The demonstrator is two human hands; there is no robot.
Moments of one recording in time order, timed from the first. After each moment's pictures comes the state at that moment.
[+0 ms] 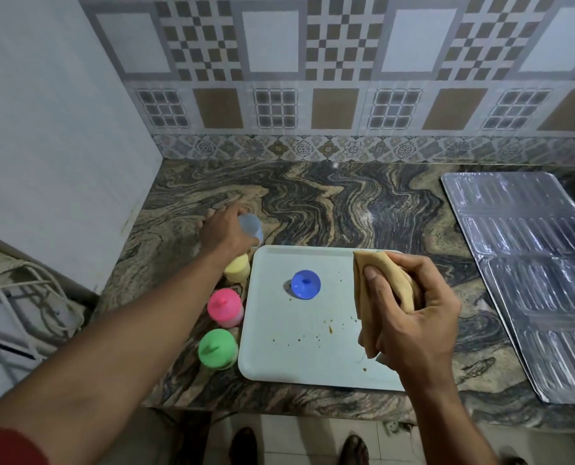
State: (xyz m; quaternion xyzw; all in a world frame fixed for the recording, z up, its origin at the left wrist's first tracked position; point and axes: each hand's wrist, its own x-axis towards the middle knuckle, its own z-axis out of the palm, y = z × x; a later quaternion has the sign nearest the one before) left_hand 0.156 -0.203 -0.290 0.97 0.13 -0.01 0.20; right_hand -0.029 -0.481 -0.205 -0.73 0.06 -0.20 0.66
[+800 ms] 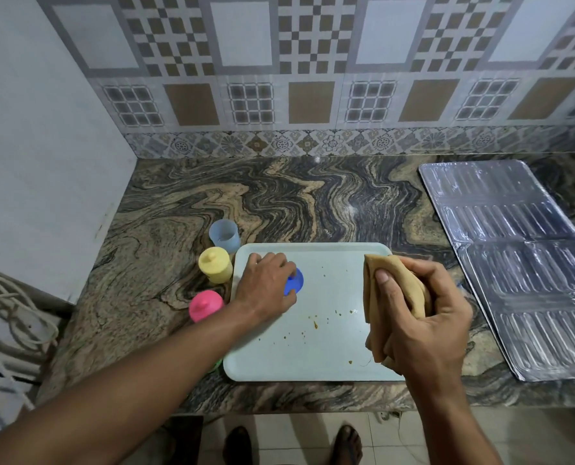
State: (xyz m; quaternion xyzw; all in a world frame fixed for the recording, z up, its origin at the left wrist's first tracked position) left_hand 0.075 -0.289 -0.335 0.97 -0.21 -0.02 0.10; right_hand -0.041 -0.508 -0.213 -0.72 0.10 -0.23 0.65
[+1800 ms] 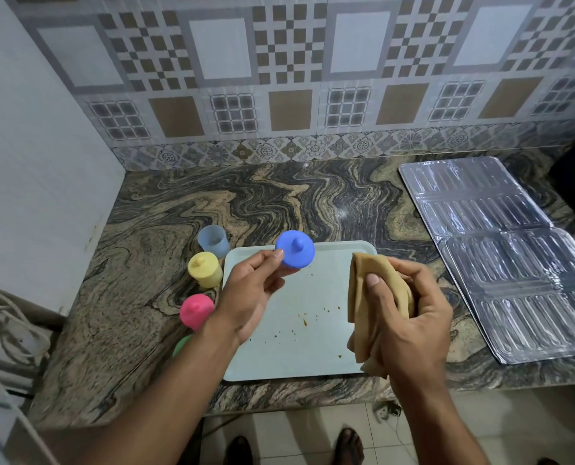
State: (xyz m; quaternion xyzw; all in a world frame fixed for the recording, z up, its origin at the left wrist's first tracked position) left_hand 0.020 -0.317 -0.235 0.55 0.12 -0.15 0.81; right_hand -0.063 -0.510 -0.208 -0.68 0.14 -0.21 0.69
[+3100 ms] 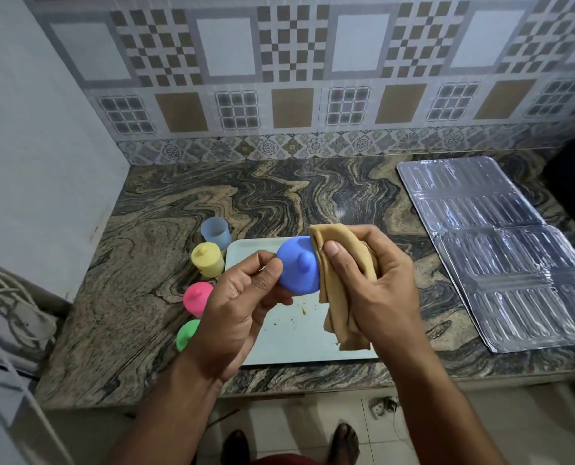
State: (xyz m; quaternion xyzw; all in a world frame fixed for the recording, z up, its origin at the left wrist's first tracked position) left_hand -0.058 -0.309 -0.175 0.53 0.00 -0.12 0.84; right_hand -0.055 -0.490 -0.167 -0.71 0.01 -0.11 0.70
